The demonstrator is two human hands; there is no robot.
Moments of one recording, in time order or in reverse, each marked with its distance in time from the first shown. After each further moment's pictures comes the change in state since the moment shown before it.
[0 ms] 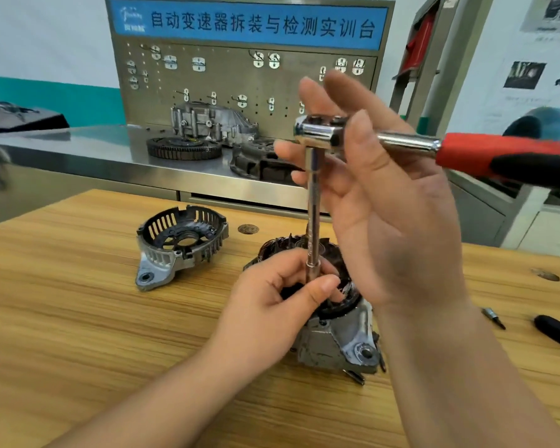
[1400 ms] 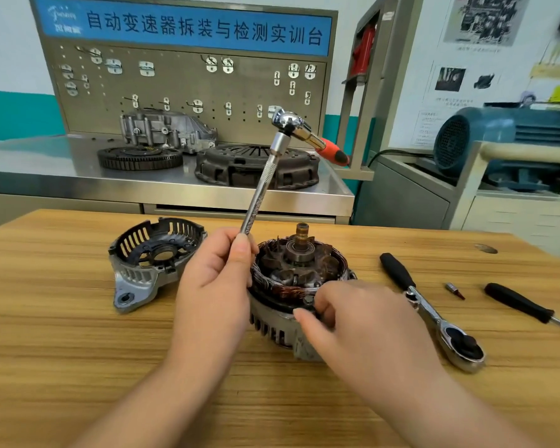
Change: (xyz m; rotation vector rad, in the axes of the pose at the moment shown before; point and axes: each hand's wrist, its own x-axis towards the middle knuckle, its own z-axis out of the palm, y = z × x) left_hand 0.003 -0.012 -0.033 -0.156 0.340 -0.102; right_hand -0.081 0.014 0.001 -1.652 -0.140 0.407
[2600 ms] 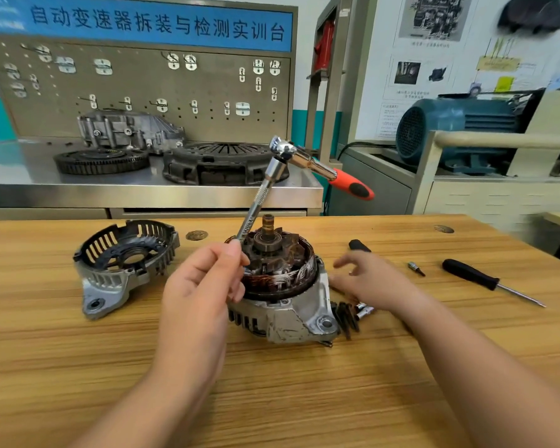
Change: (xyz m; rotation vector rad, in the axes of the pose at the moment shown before) left_hand -0.021 0.007 0.005 -0.308 -0.106 -0.154; right_hand 0.031 0.099 0.015 0.270 -0.320 0.445
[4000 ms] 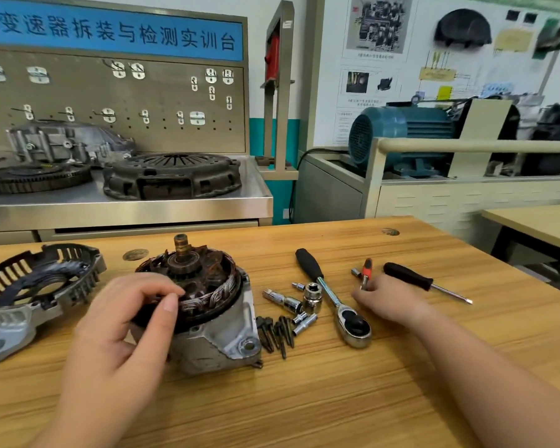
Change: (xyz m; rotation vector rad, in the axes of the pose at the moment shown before) left_hand -0.002 -0.014 0.009 0.760 -0.109 0.455; right_hand 0.022 0.133 -0.043 -0.193 0.059 0.312
